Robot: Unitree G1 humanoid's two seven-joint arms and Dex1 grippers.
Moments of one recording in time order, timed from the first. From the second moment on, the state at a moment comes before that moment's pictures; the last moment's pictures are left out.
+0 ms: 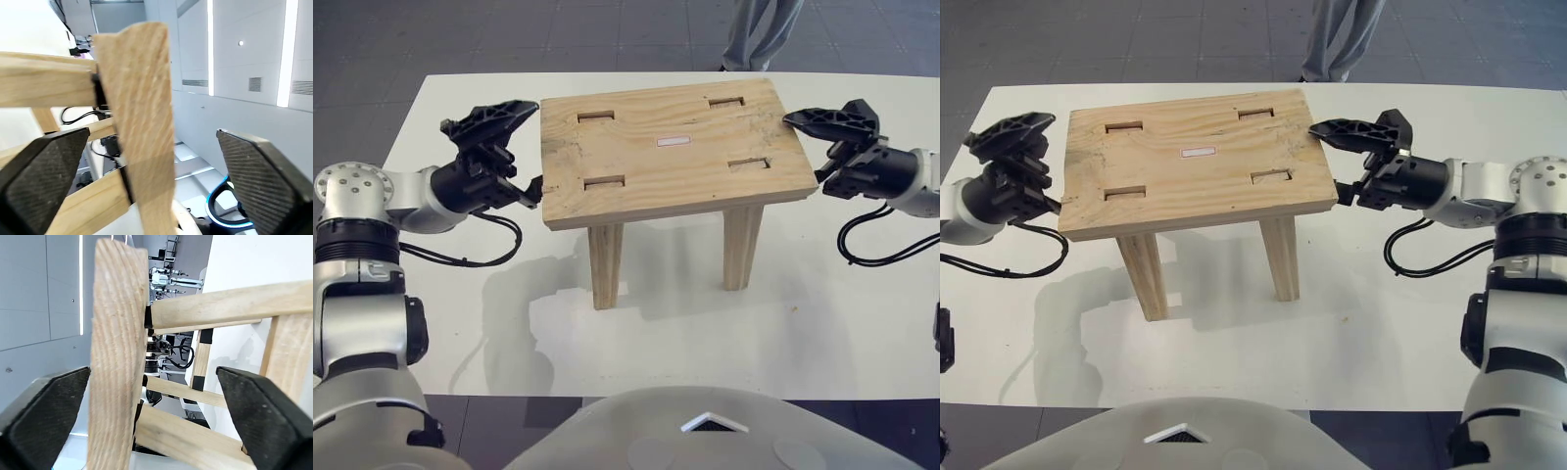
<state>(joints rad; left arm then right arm) -0.62 0.86 -0.06 0.69 -1.63 1.61 -0.97 -0.75 -0.82 0.05 0.75 1.81 1.61 0.49</state>
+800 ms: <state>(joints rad) -0.11 0.74 0.58 0.11 -1.07 0.80 -1.06 -0.83 -0.57 0.07 -0.39 0.83 0.83 0.24</state>
